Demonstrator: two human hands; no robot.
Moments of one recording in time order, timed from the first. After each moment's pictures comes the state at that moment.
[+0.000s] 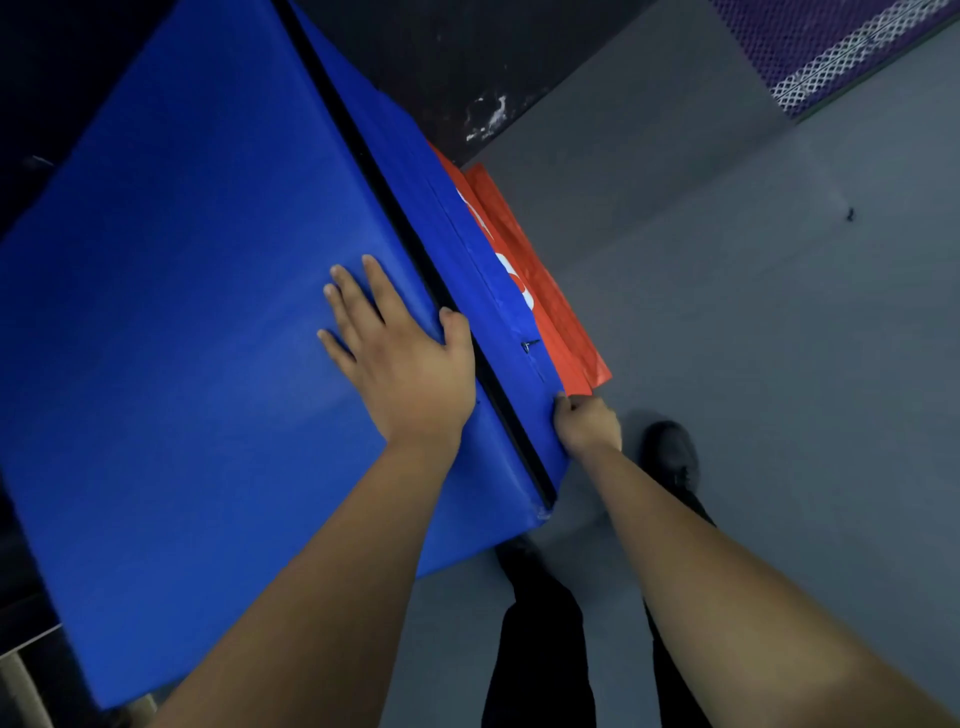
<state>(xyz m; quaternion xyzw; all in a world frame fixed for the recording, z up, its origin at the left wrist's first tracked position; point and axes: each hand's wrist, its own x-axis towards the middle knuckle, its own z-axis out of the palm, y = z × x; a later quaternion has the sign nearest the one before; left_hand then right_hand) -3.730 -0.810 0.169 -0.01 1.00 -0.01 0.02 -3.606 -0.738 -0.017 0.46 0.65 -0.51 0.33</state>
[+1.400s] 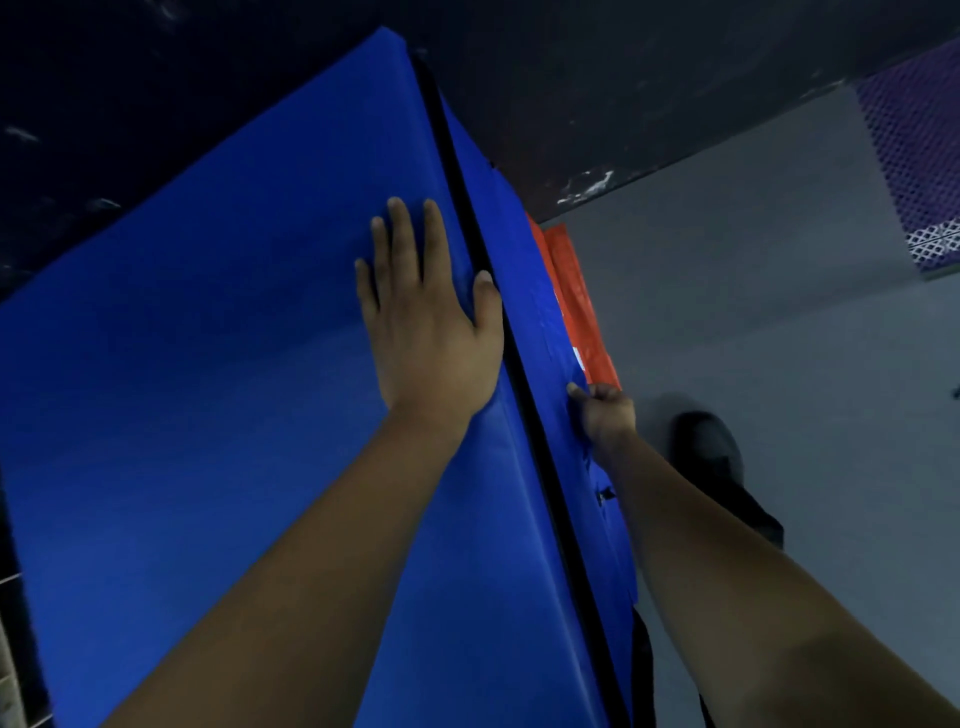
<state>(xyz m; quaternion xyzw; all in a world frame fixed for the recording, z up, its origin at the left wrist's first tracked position) -3.949 -0.807 0.152 0.04 1.00 0.00 0.03 -3.830 -0.722 -0.085 0.56 0.46 -0.64 0.28</state>
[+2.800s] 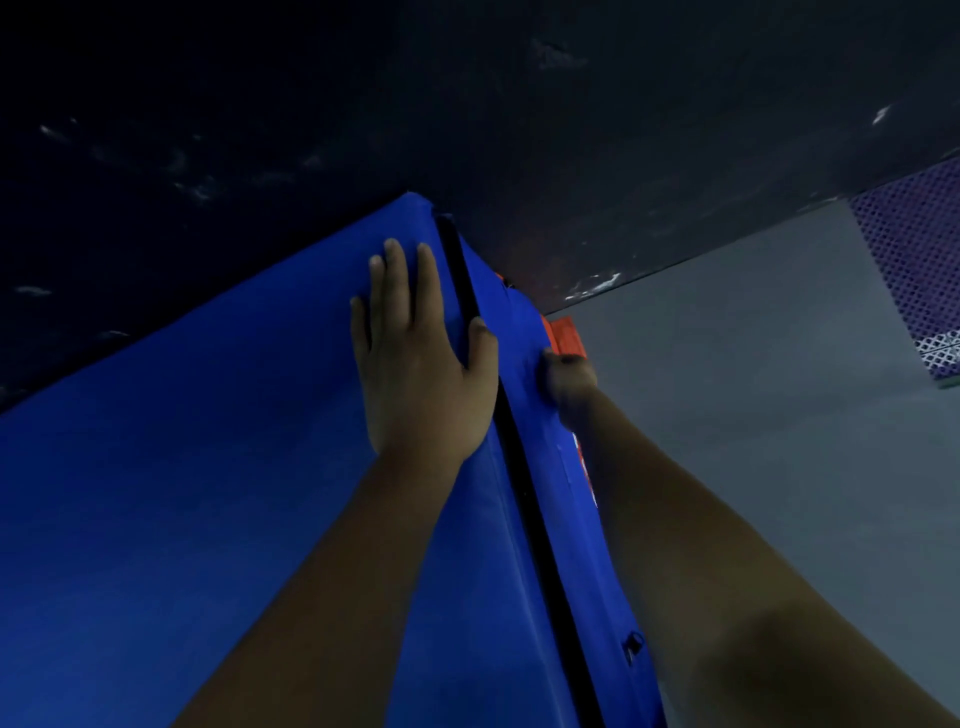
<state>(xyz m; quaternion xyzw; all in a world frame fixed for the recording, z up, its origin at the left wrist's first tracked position) -4.052 -0.802 0.146 0.04 1.00 0.03 0.03 -4.044 -0.720 -0.085 0.47 0.51 -0.67 0.26</state>
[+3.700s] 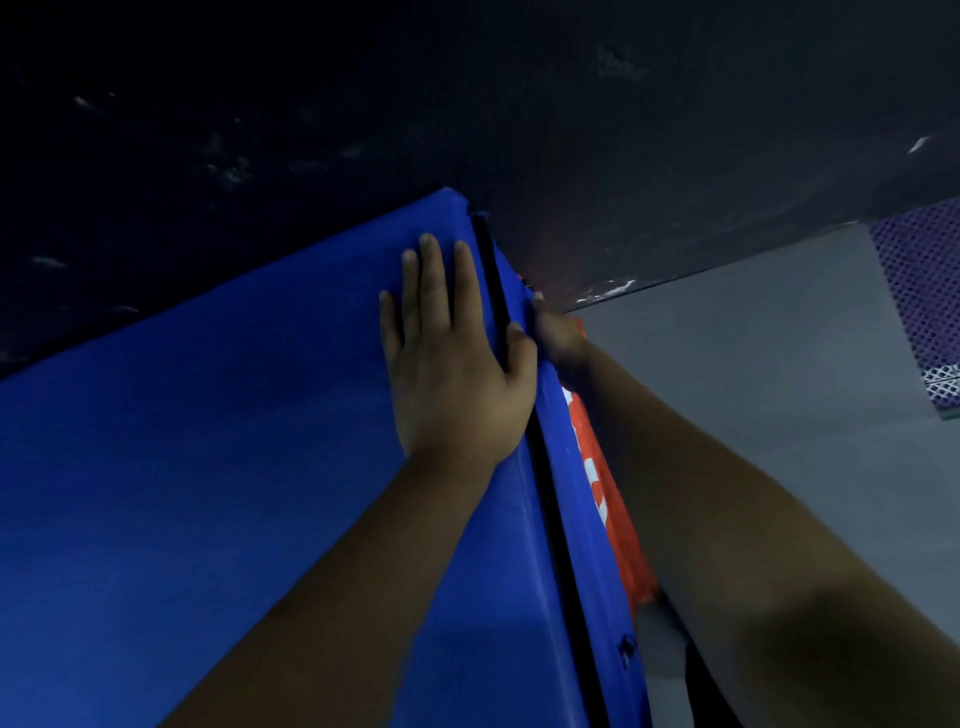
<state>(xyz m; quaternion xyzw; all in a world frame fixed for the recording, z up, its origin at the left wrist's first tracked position) -4.053 -0.793 0.142 0.04 1.00 0.00 0.01 -4.108 -0.719 -0.038 0.32 0.55 -0.72 0.28</state>
